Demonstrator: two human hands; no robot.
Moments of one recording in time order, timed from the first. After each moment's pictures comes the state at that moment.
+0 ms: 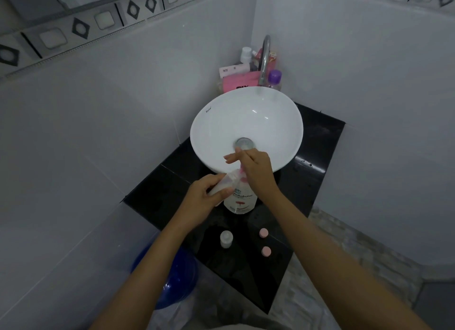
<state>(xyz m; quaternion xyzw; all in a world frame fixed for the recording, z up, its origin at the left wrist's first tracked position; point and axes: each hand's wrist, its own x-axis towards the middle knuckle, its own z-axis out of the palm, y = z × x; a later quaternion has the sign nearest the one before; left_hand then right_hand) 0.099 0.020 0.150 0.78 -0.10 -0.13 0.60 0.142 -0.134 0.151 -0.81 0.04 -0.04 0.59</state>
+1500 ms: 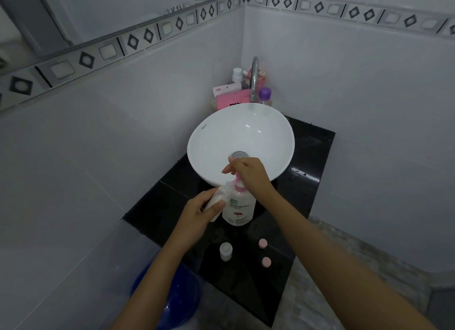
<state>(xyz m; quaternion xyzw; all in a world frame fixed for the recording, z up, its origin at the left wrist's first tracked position) 0.079 0.023 0.161 0.77 -0.08 -0.13 0.61 0.148 -0.136 0.168 -0.81 0.04 0.01 0.58</state>
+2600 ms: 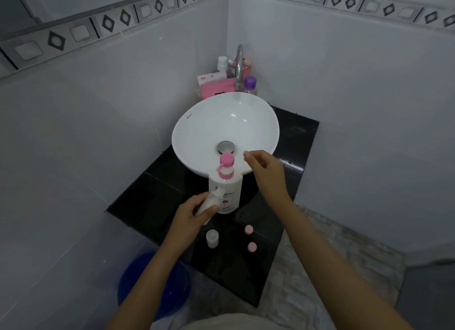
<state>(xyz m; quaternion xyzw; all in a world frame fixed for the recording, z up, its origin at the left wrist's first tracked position) 0.055 0.013 0.128 0.76 -0.05 -0.14 0.63 0.100 -0.185 0.154 -0.78 0.11 -0.13 0.61</state>
